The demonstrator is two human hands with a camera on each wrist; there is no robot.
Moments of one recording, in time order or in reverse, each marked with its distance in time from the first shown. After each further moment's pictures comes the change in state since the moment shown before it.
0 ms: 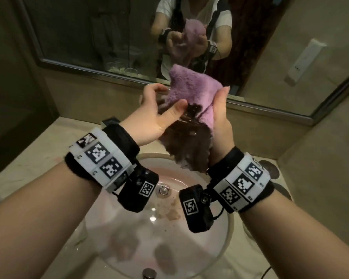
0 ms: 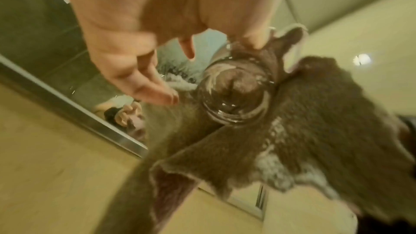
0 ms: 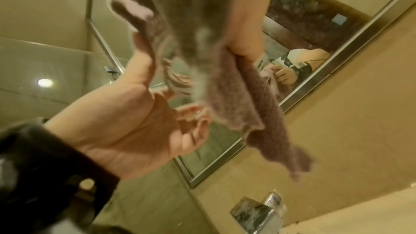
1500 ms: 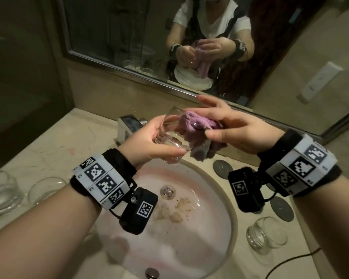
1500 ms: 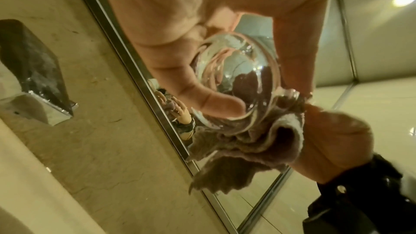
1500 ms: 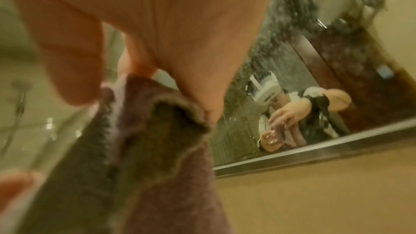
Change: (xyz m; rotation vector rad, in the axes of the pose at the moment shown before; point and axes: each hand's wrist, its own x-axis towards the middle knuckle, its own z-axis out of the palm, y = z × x) left_hand -0.036 -0.056 -0.023 -0.457 -0.122 -0.089; right_hand 0.006 -0.045 -0.013 -0.738 -0.734 -0.016
